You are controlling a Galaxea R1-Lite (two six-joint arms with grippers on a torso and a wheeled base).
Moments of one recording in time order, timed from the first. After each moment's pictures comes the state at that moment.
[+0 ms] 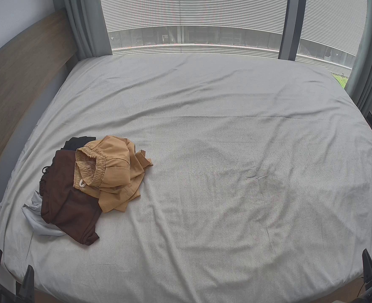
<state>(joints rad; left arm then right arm) 0.00 0.02 -0.02 0.00 0.02 0.00 0.00 0.02 -0.02 0.00 -0.02 0.00</state>
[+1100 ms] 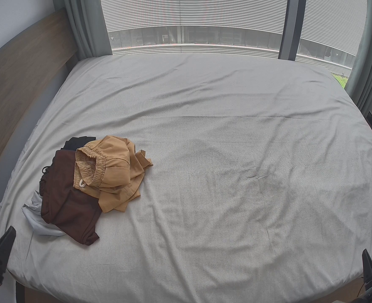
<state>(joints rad) -0.07 0.40 -0.35 -0.01 -0.10 -0.10 0.01 0.02 -0.02 0.00 -0.02 0.00</state>
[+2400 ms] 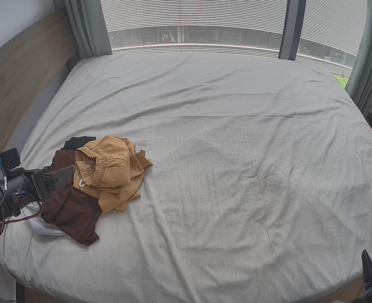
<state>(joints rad) -0.06 1.27 -0.48 -0.48 -0.20 -0.20 0.01 0.02 -0.02 0.00 -0.01 0.00</state>
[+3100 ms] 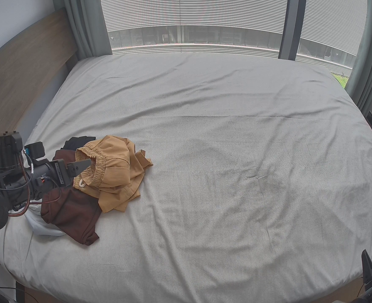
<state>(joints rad) -0.03 1.58 -0.58 -0.63 -0.24 -0.22 0.01 0.02 -0.02 0.01 -0.01 0.00</state>
